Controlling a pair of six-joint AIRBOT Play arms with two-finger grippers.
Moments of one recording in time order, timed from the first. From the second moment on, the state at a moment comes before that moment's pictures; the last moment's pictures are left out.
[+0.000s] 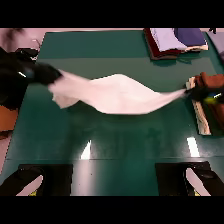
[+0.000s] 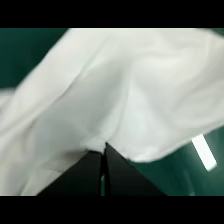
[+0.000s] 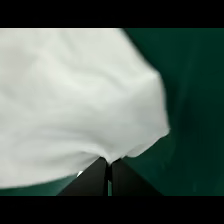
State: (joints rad) left arm -0.20 -0.89 1.39 1.13 -1.16 -1.44; right arm -0.23 -0.73 1.02 -1.07 1.19 1.29
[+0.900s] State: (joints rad) left arm -0.20 -0.88 1.83 1.48 -1.22 -1.60; right arm -0.39 -1.03 1.94 -1.08 1.46 1.32
